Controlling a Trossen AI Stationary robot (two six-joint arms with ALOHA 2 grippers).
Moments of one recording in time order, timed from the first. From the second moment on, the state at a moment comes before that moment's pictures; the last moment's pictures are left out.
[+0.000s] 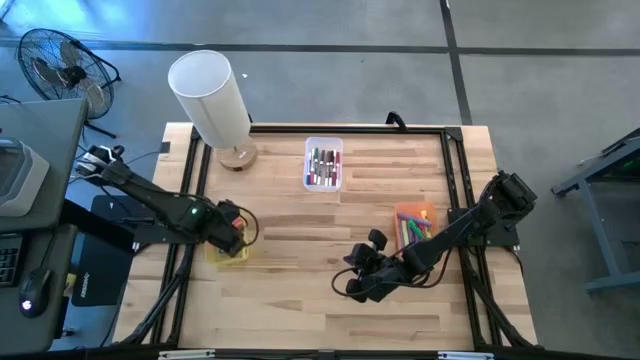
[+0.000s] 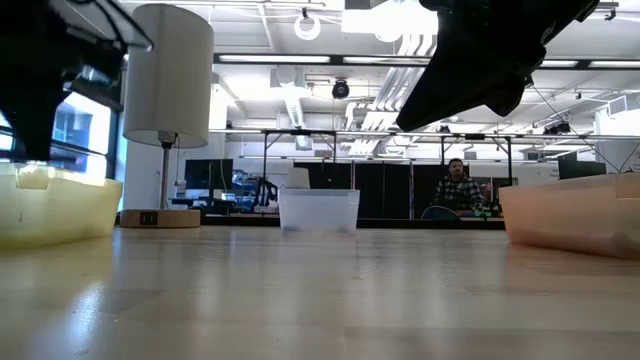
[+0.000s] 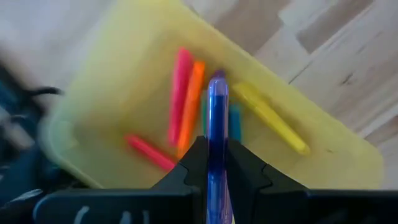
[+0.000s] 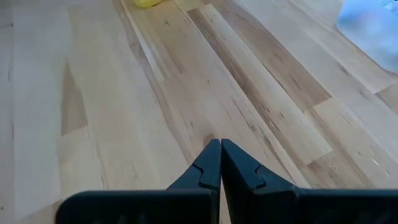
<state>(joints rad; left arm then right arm) -0.46 1.14 0.80 -1.20 -0.24 -1.29 0.55 1.72 1.06 -0.26 0.64 0.84</state>
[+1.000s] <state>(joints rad) -0.46 1.05 0.73 -1.01 -0.29 -0.77 0.55 1.72 1.06 -0.22 0.68 0.57</state>
